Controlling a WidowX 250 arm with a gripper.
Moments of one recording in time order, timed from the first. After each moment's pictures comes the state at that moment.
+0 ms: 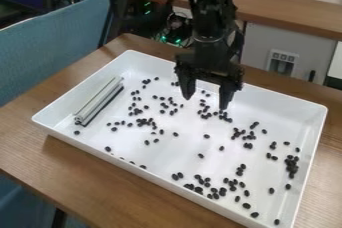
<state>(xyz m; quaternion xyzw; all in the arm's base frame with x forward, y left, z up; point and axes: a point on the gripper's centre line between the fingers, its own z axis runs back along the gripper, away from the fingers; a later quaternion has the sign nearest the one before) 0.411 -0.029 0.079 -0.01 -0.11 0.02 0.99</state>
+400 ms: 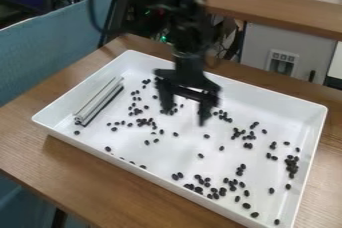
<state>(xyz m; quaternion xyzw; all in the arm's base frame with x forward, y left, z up) 0.383 0.010 0.059 0.01 -0.07 0.04 1.00</state>
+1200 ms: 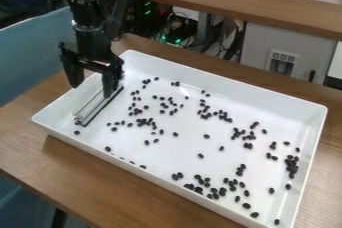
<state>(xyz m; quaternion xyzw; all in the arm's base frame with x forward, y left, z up) 0.346 0.139 0.073 0.07 -0.07 0.09 0.99</state>
